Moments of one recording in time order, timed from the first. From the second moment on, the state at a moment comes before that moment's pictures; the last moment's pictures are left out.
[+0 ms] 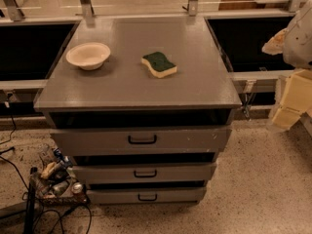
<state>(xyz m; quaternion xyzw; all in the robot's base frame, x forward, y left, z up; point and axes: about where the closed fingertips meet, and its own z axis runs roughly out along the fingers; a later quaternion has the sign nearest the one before) 0.438 -0.217 0.976 -0.60 0.78 -0.03 0.16</state>
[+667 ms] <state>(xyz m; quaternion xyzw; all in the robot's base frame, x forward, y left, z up) 0.439 -0.218 0.965 -0.60 0.78 -0.02 0.15</state>
